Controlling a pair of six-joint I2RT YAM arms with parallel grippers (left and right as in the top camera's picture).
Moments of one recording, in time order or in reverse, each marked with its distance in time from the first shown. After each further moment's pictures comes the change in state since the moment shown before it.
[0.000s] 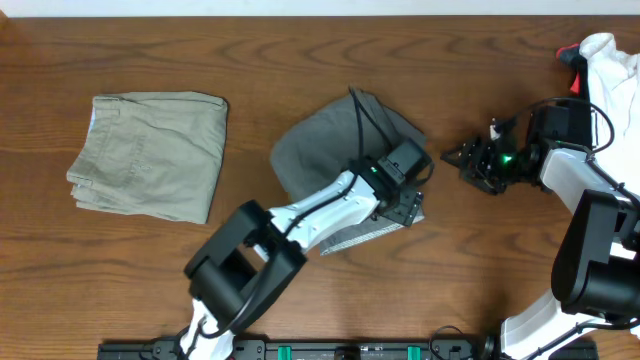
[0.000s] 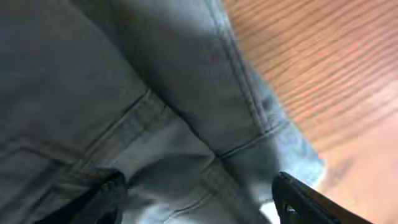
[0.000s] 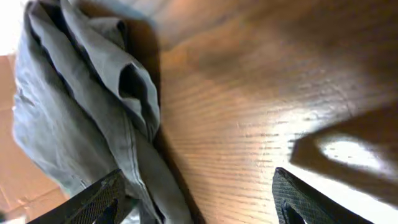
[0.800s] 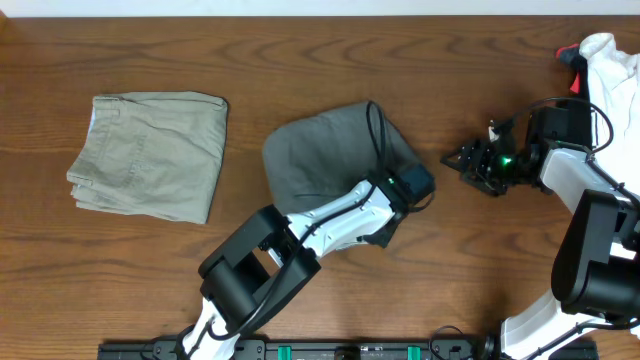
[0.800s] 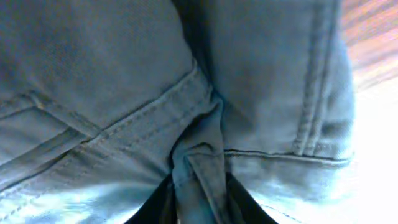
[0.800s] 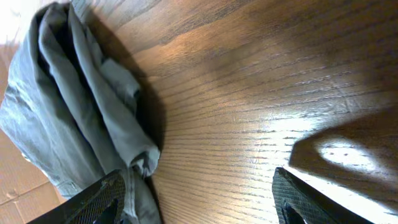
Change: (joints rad) left arm -0.056 0.032 0.034 -0.381 -0.197 0.019; right arm 0.000 0.000 0.000 -0.012 0.006 -0.041
